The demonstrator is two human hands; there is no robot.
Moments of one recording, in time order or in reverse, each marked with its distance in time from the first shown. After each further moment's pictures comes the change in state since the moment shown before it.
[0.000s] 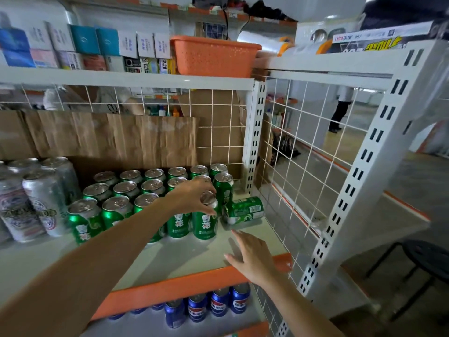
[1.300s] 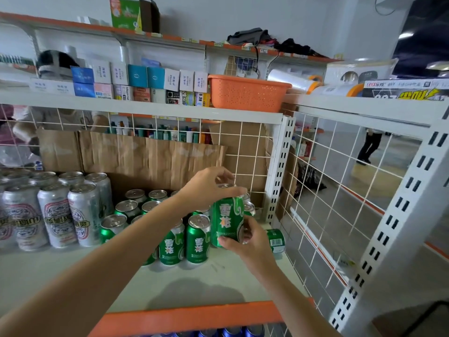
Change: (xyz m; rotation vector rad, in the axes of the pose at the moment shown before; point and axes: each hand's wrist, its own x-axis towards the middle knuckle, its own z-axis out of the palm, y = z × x) left_hand -0.038 0.043 -0.091 -0.422 0.289 -0.128; right_hand 0.029 -0.078 -0.091 1.115 0.200 -0.091
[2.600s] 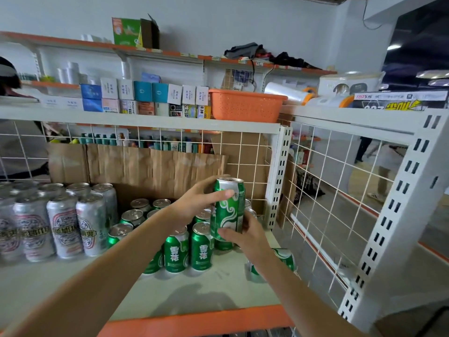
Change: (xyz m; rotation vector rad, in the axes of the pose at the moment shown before) left_hand -0.013 -0.030 -0.004 -0.677 -0.147 0.090; right_hand 0.019 -0.019 0.009 0.127 -0.033 0.119
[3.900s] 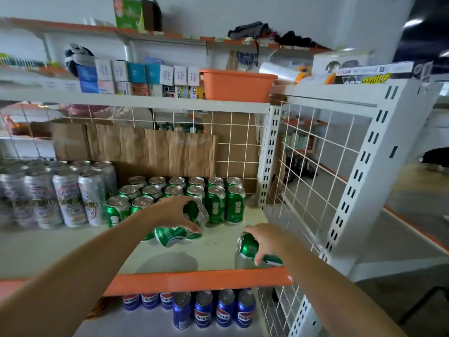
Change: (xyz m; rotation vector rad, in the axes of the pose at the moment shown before) left_hand -0.039 -0.048 0.006 0.948 -0.056 -0.372; right_hand -0.018 0.035 -0.091 -1.530 -0.562 0.088
